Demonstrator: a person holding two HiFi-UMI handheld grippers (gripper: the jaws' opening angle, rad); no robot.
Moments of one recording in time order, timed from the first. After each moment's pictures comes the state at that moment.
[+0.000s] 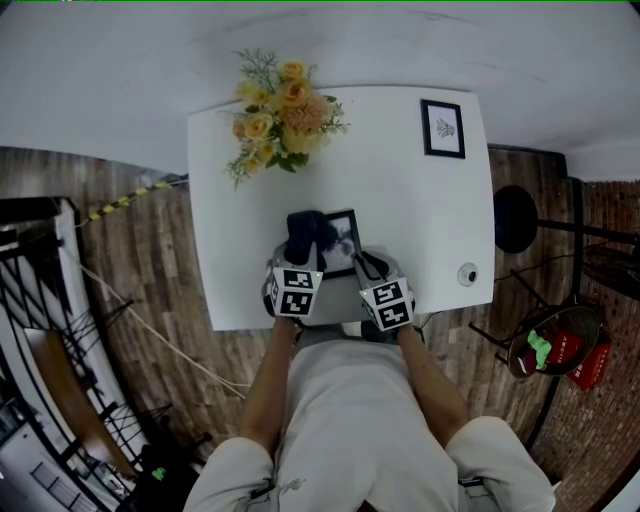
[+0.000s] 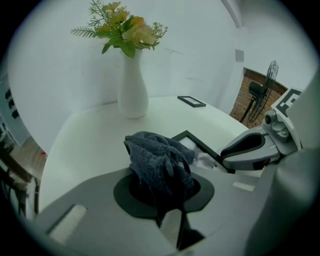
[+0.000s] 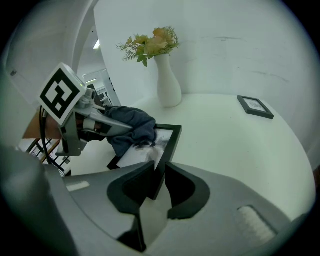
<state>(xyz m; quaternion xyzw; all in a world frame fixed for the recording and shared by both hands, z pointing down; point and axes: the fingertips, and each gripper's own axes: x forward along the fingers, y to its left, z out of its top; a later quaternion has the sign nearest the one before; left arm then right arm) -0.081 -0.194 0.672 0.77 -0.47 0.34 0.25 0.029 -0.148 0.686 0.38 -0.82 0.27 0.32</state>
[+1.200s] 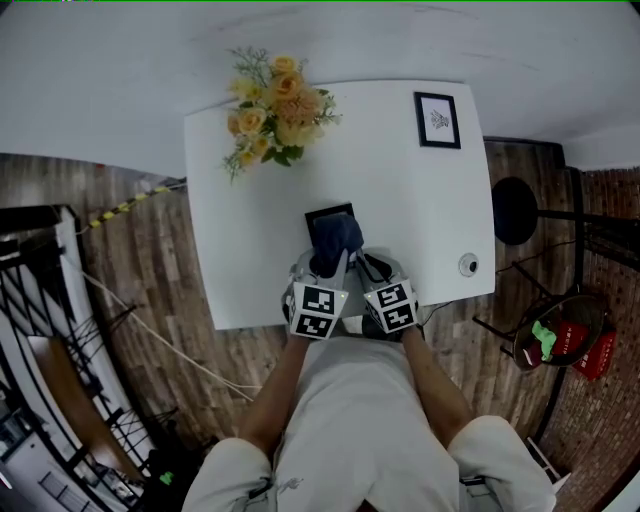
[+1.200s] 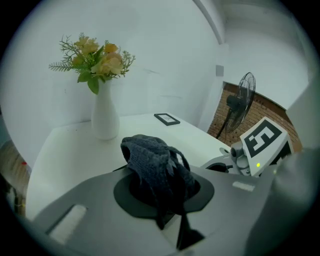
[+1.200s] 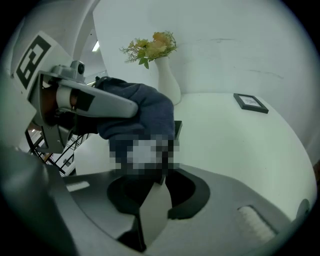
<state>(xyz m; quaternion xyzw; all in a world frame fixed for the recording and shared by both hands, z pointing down) -0.010 -0.166 0.608 0.84 -0.42 0.27 0.22 0.035 -0.126 0.684 0.39 -0.82 0.28 0.31</state>
